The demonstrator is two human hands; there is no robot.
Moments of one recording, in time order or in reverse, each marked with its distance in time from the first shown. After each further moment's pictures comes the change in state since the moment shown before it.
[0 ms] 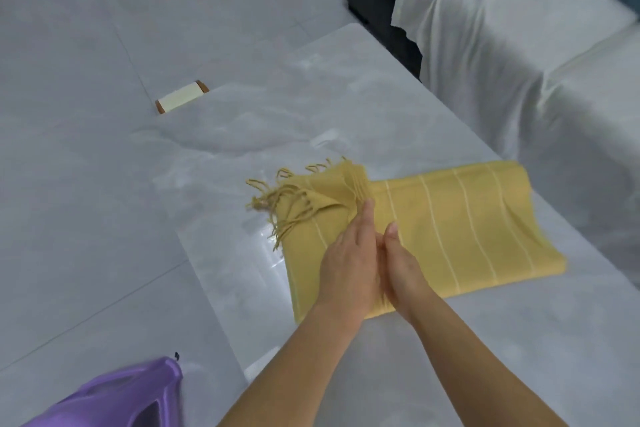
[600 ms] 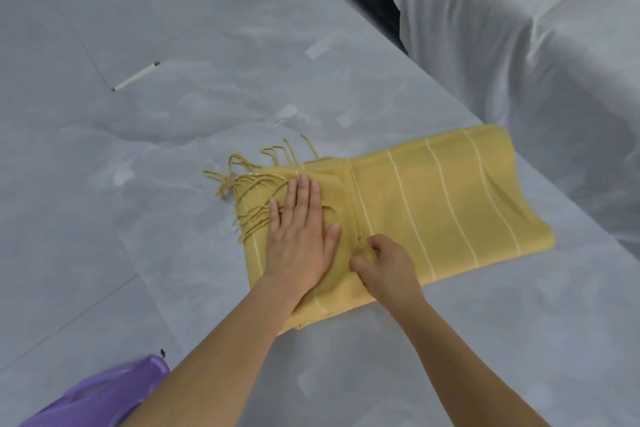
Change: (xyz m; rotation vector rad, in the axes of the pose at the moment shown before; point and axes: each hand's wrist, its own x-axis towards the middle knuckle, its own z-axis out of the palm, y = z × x) left_hand 0.038 -0.053 0.059 0.468 -0.081 0.006; right_hand 0.028 0.046 -0.056 -0.635 0.296 -0.173
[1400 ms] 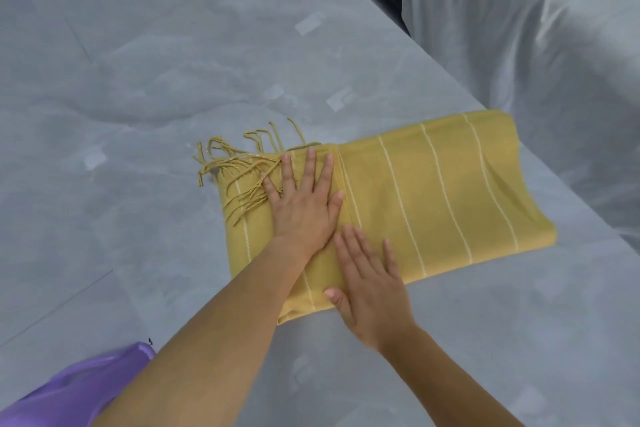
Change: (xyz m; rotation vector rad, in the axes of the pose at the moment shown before) left_hand 0.048 0.022 0.032 0.085 -0.087 -0.065; right_hand -0.014 0.055 0.017 -0.711 0.015 -0.575
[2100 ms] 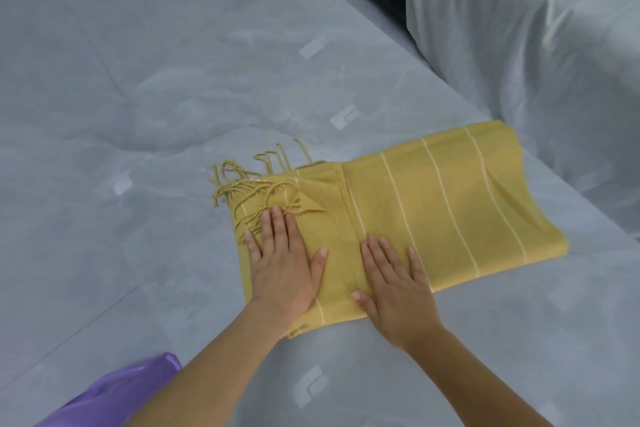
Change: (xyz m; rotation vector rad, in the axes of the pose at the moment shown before) left_hand -0.067 -0.023 -0.017 0.098 -0.132 -0.135; right_hand 0.003 0.032 0.000 -0.043 -0.103 0.051
